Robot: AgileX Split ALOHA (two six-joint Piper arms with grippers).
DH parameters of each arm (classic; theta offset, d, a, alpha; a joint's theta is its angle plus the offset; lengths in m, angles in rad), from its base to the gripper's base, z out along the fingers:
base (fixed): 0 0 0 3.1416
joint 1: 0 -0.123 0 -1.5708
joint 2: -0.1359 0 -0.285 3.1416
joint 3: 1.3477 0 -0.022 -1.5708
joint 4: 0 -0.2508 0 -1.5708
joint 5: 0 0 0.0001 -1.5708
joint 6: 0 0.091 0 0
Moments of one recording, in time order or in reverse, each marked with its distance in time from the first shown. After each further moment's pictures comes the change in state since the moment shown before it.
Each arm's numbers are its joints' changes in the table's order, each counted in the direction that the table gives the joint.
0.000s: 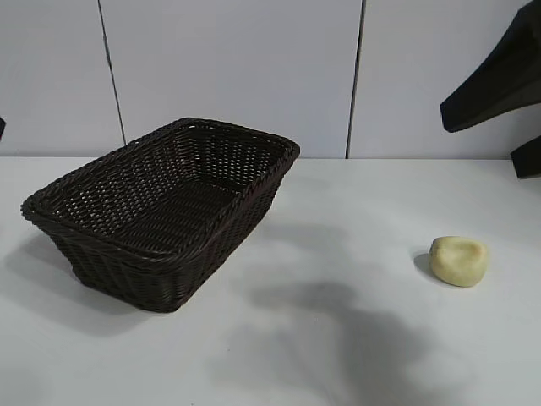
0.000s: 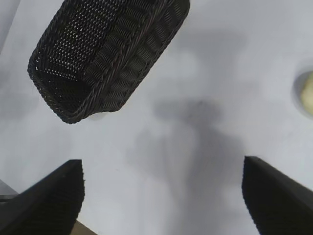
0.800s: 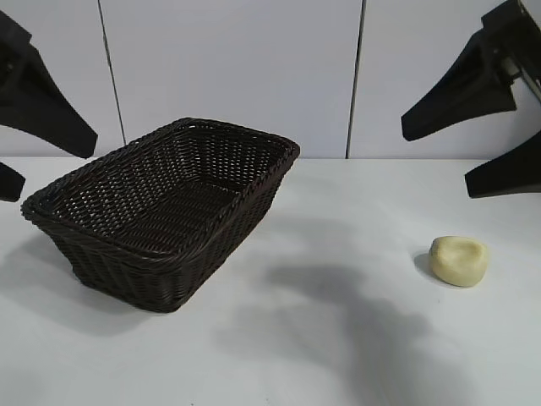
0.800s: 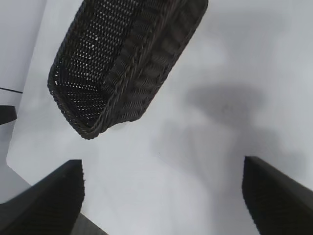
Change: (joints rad) left arm 0.230 -0.072 0.000 0.124 0.135 0.061; right arm 0.000 -0.178 -0.020 -0.181 -0.013 -0.091
